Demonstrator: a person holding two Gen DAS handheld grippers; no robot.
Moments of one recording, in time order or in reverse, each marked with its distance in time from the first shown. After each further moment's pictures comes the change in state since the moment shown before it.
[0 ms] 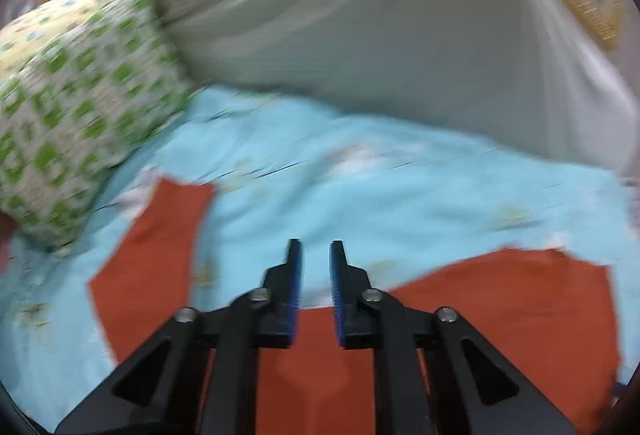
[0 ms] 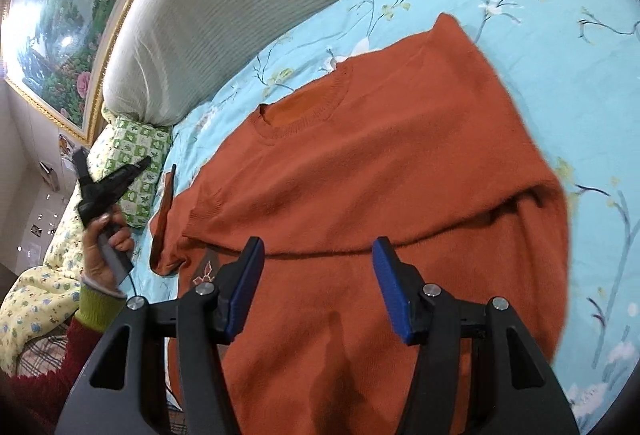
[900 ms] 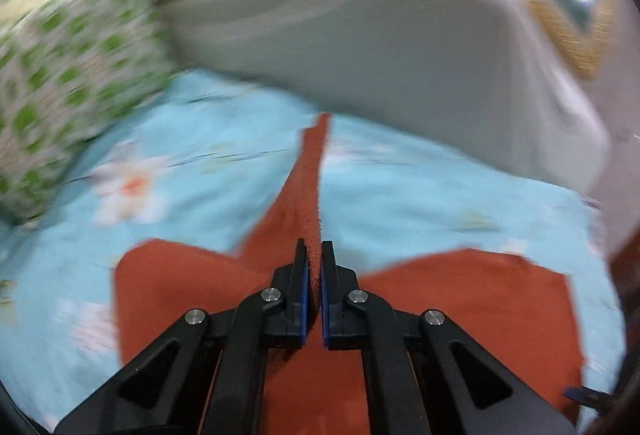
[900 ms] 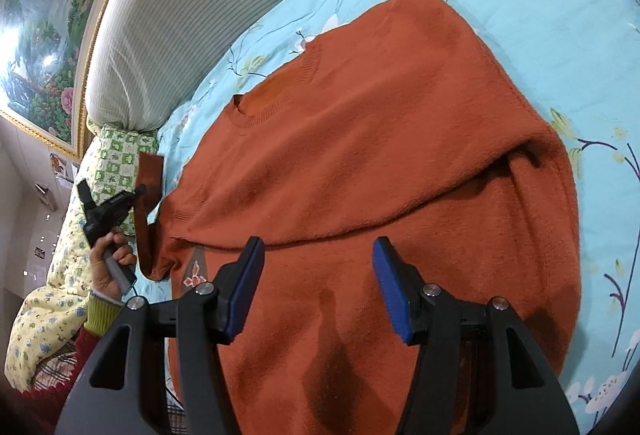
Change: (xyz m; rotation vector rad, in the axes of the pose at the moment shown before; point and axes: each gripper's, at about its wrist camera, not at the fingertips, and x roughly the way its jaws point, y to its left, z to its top) left arm -0.043 -0.020 -0.022 -0.047 -0.043 -0.290; right arm 0.021 -0.012 -0.007 0.088 0.047 0.016
